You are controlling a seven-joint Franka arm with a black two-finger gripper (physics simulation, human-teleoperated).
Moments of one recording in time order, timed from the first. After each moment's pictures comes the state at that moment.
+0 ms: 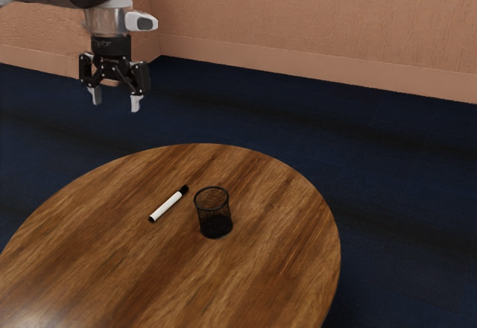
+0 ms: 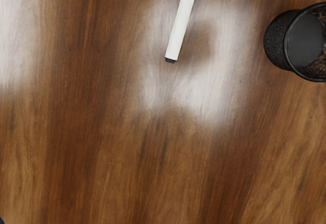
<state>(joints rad) -0.06 0.14 0.12 -1.43 0.05 1.36 -0.09</state>
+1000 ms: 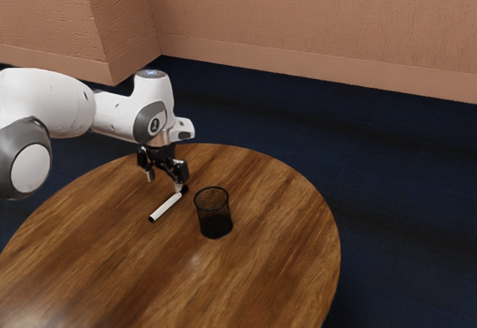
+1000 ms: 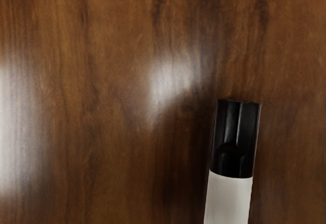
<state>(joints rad) -0.06 0.57 0.20 -1.69 -0.02 2.19 0.13</state>
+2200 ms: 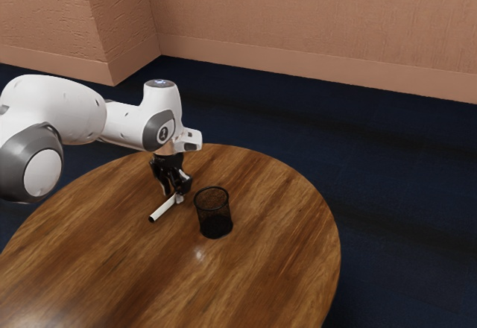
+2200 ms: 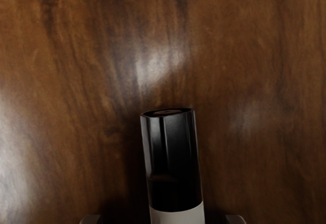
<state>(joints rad) -0.06 0.62 0.18 -1.66 -0.05 2.19 0.32</state>
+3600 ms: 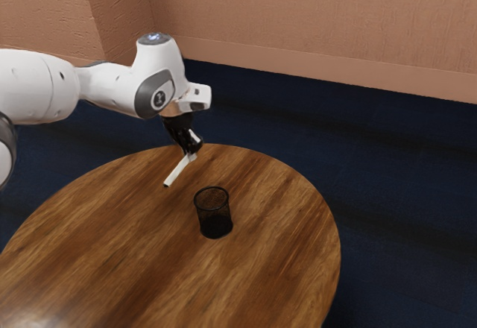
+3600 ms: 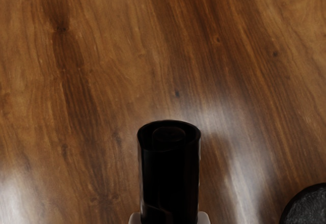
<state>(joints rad) -0.07 0.36 0.08 -1.74 0.02 2.26 0.31</state>
